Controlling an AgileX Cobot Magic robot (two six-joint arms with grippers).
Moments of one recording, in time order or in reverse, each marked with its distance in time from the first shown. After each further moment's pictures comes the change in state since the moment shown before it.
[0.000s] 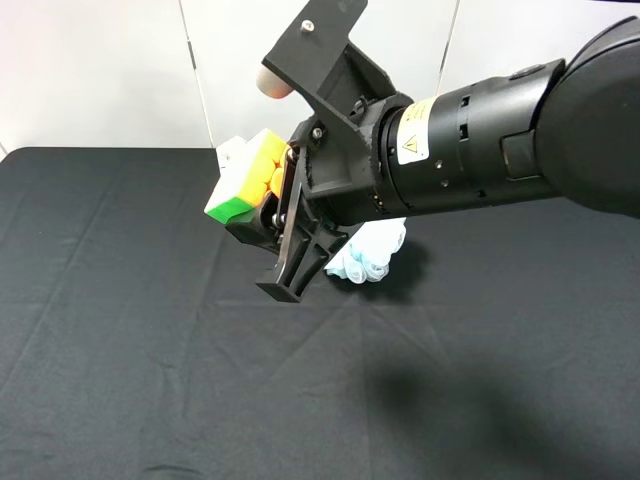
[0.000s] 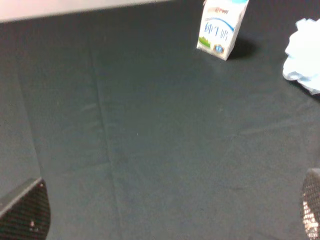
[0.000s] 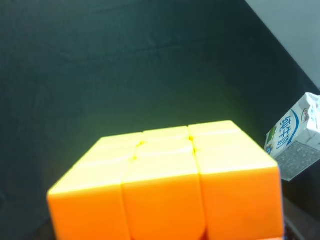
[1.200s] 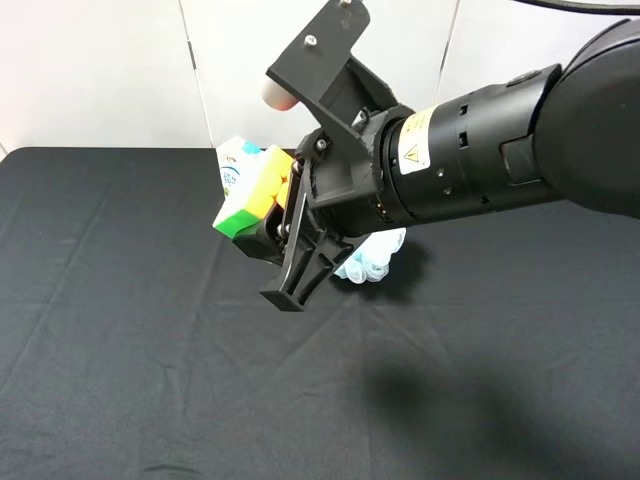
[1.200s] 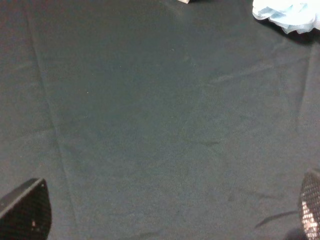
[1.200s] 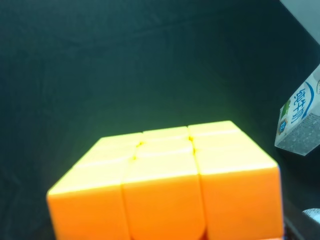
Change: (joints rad) left arm 0.000 -0.216 0.362 -0.122 -0.102 0.063; right arm 0.000 0.001 0.000 0.000 0.062 0.057
